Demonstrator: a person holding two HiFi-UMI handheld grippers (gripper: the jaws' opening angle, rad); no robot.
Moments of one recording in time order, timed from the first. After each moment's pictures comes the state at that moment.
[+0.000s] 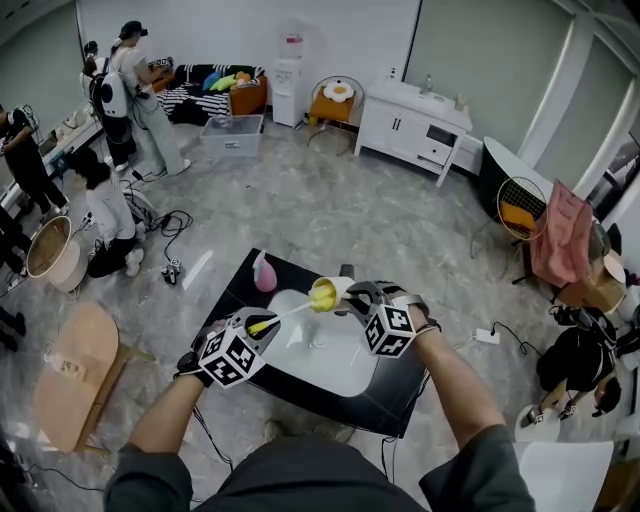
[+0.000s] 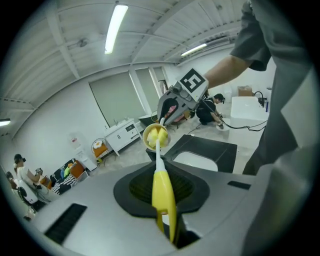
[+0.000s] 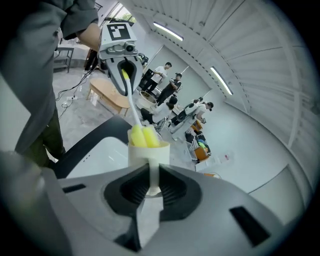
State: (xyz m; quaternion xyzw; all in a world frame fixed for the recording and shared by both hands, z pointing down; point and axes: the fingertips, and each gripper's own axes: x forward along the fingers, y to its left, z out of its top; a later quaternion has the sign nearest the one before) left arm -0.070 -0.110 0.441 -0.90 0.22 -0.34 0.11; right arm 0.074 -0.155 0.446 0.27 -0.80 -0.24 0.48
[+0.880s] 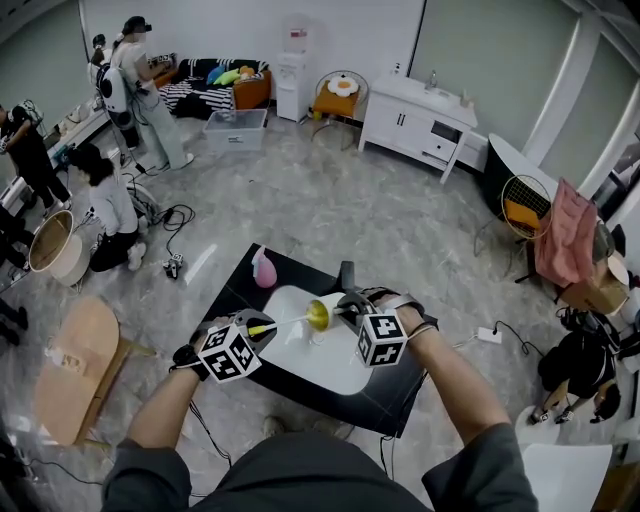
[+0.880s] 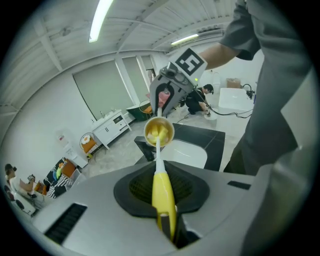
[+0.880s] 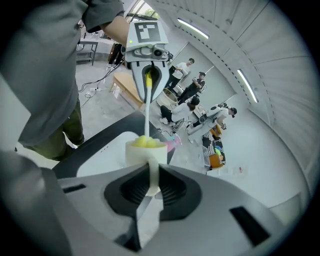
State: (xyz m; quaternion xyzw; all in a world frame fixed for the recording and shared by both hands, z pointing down) left arm -0.066 -0.097 0.473 -0.89 0.16 -0.41 0.11; right arm 0.061 -0.120 0.466 0.15 -0.78 -0.27 0.54
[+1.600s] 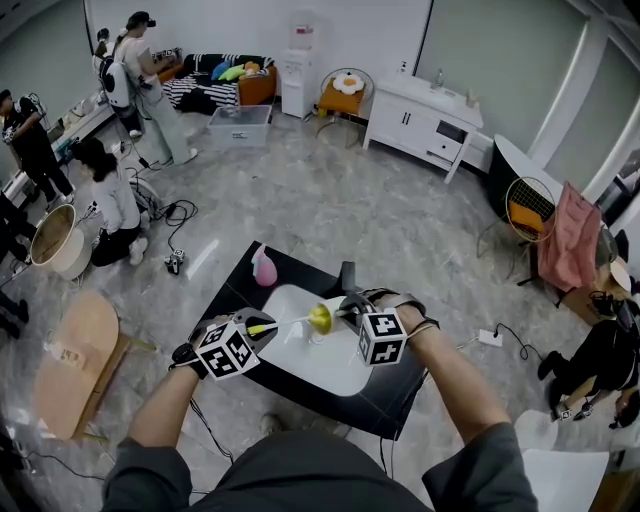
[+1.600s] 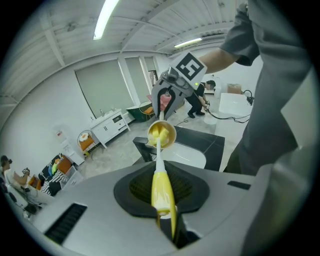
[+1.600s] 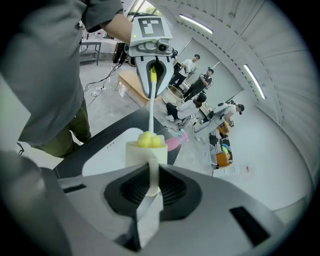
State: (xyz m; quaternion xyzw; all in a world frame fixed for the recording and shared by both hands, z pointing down) left arm -0.064 -0.100 0.481 -0.90 0.15 -0.40 0.09; right arm 0.067 -0.122 0.482 0.12 -0.78 -0.25 0.56
